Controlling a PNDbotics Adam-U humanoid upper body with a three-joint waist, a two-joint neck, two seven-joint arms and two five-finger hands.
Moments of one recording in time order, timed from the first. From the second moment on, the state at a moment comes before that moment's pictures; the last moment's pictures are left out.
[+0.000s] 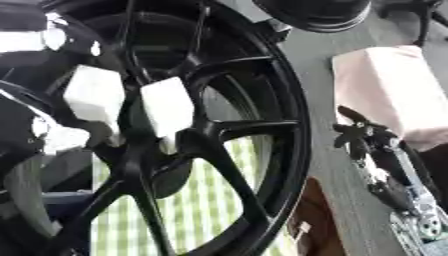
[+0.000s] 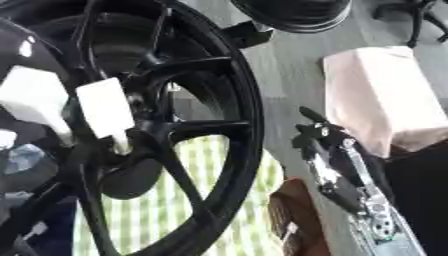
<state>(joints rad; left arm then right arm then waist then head) -1.15 0.74 -0.56 -1.87 -0.25 0.34 -0.79 0.12 -0.29 -0.15 -1.98 0.01 -0.44 0.09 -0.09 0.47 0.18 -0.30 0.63</state>
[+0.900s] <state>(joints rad) -1.17 0.78 -0.51 -1.97 -0.27 0.42 -0.71 0.14 -0.29 -0.15 -1.98 -0.01 -0.44 0.09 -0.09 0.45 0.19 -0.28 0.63</state>
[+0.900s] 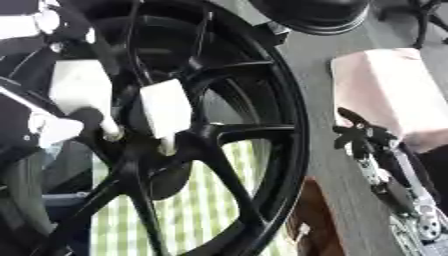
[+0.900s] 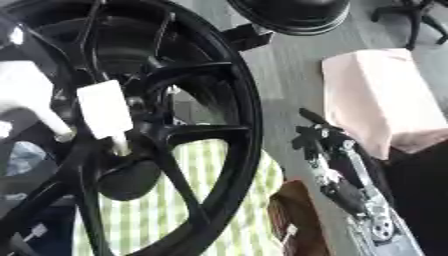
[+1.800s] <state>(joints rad) -0.82 1.11 -0.08 -1.92 -0.06 0.43 -0.45 0.22 -0.29 -0.20 -1.98 -0.01 -0.50 0.04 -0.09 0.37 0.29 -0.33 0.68</state>
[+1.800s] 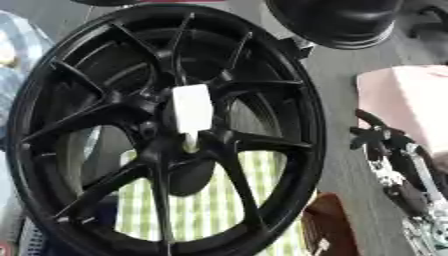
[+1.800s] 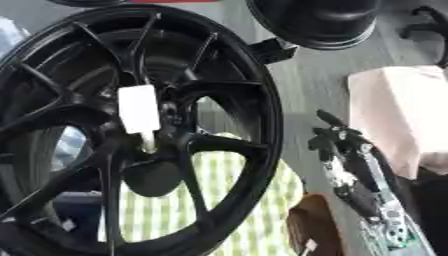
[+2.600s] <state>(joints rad) -0.26 1.09 0.12 -1.95 -0.04 0.35 -0.09 0.22 -0.26 -0.22 -1.98 0.00 -0.53 0.00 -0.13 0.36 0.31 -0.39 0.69</state>
